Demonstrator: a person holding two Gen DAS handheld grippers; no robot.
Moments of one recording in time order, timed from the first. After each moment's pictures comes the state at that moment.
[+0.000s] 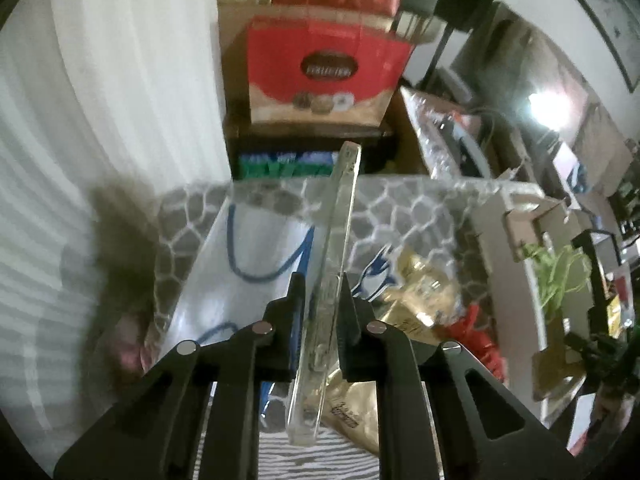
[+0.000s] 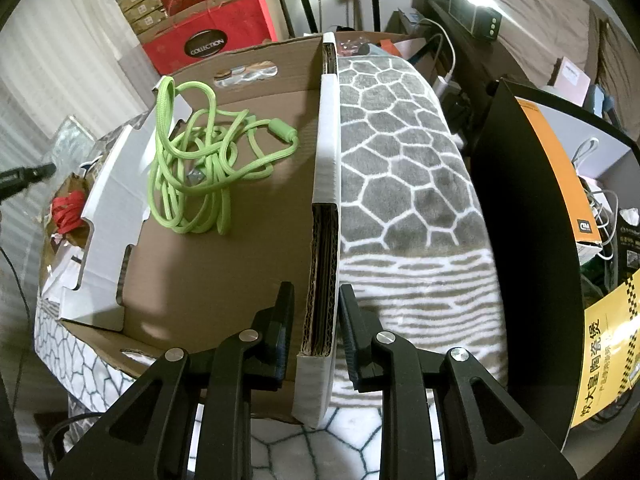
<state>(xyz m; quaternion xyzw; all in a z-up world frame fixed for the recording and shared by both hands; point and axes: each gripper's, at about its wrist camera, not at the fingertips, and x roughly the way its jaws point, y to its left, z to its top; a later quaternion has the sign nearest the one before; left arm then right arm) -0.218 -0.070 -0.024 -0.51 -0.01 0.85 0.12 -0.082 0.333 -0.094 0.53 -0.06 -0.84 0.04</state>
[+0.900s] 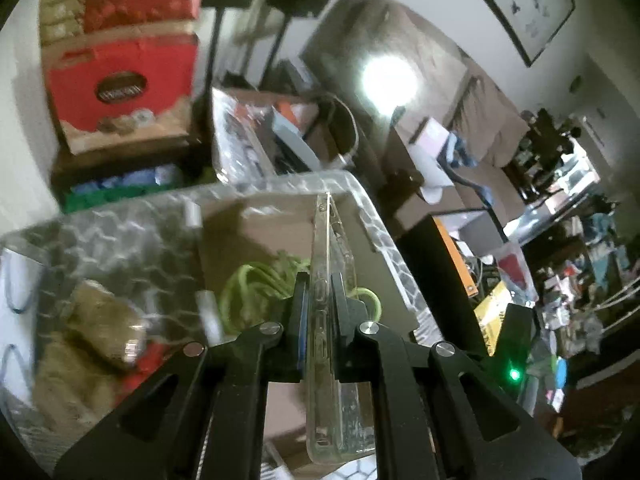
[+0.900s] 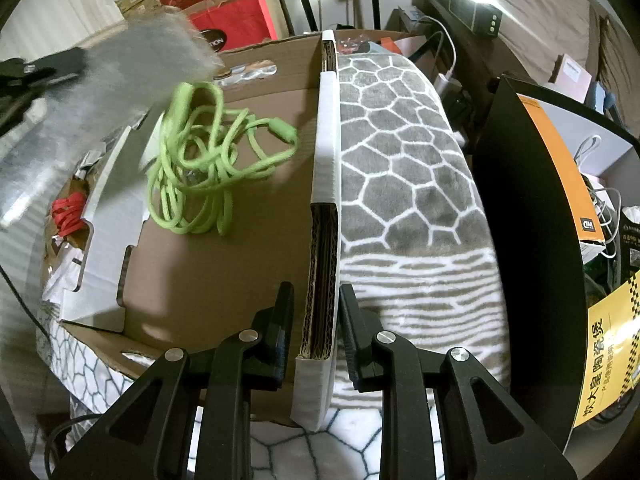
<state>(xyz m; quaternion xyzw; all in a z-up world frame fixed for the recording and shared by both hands) -0.183 0.146 0.006 -0.51 -0.05 0.80 0.33 -0.082 0.333 -0.094 0.54 -0.06 -0.84 0.04</state>
